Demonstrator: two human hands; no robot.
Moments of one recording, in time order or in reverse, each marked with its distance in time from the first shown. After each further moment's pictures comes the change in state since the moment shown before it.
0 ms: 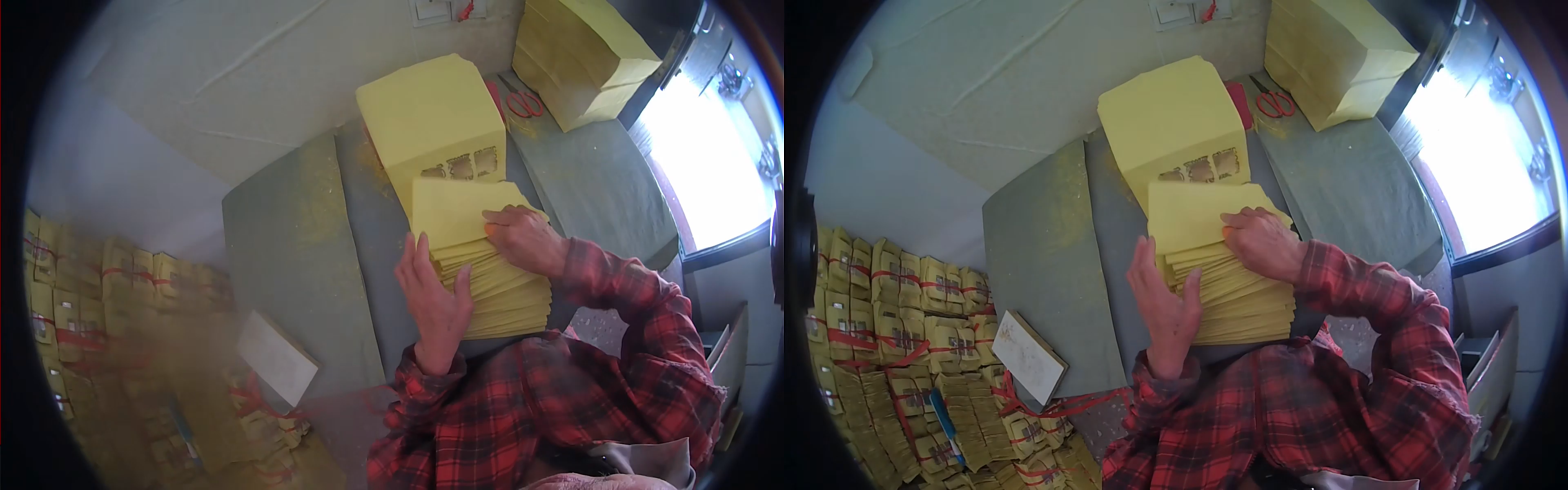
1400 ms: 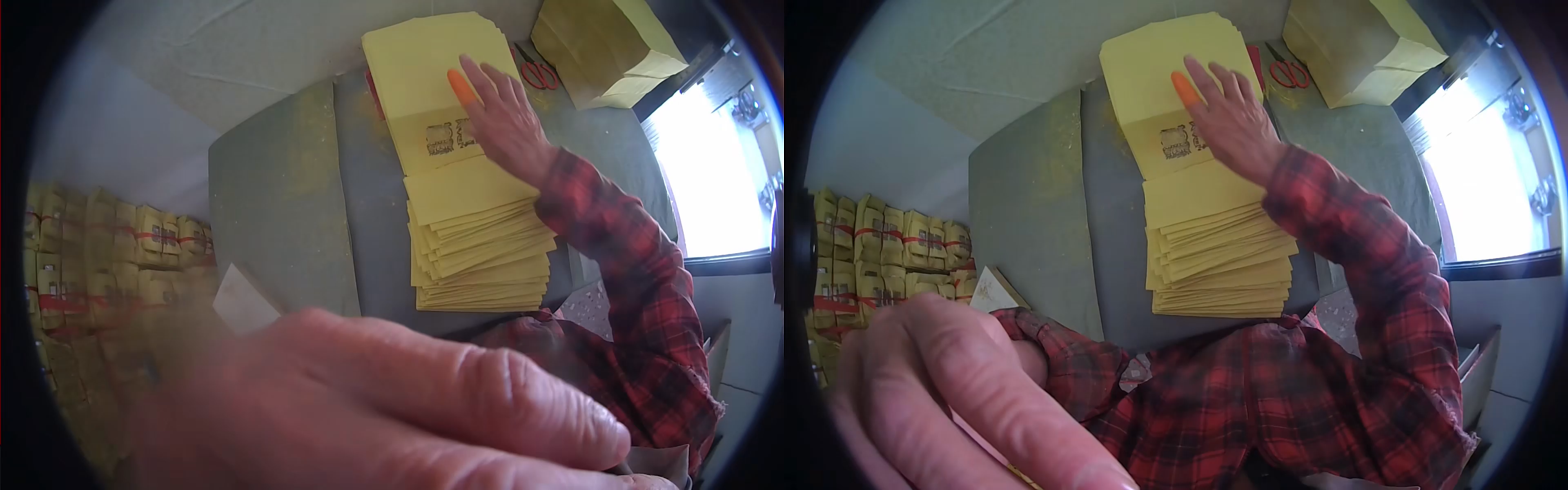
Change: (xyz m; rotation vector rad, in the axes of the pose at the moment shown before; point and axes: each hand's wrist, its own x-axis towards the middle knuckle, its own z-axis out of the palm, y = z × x) left_hand 0.107 0.064 -0.154 -1.097 -0.396 0.403; right_hand 0.099 0.027 -0.013 -0.230 0.386 0.038
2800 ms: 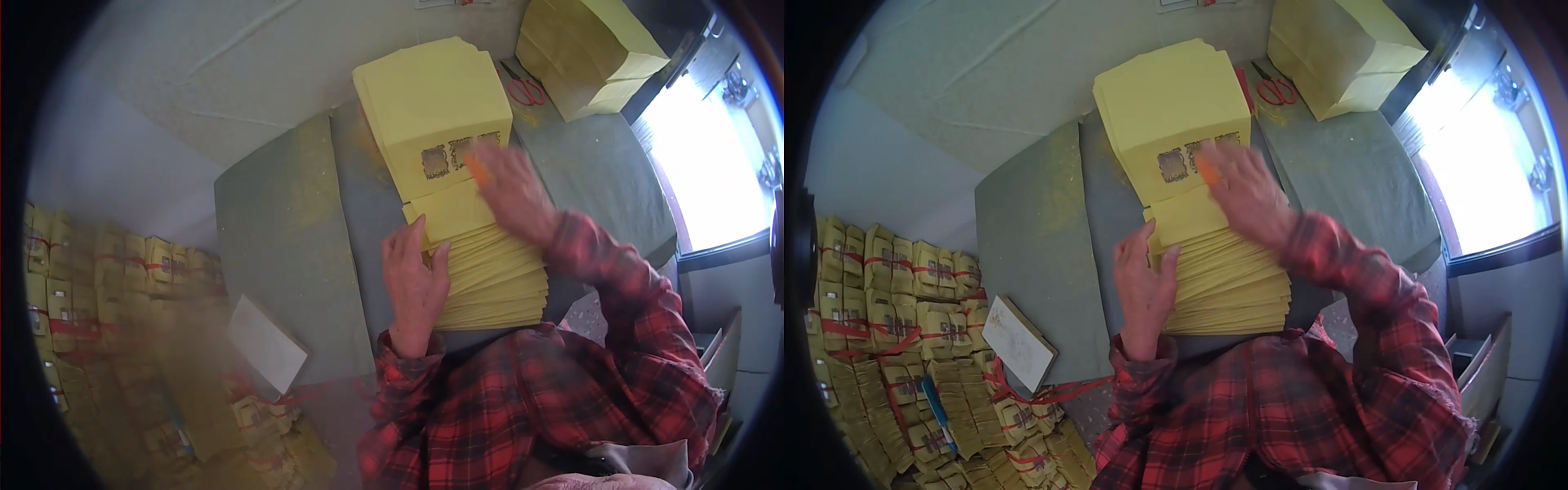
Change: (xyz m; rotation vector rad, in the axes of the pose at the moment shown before) left_hand -0.095 -0.148 0.040 1.053 0.313 -0.526; right_hand -0.068 -0.010 -0.010 0.221 -0.026 -0.042
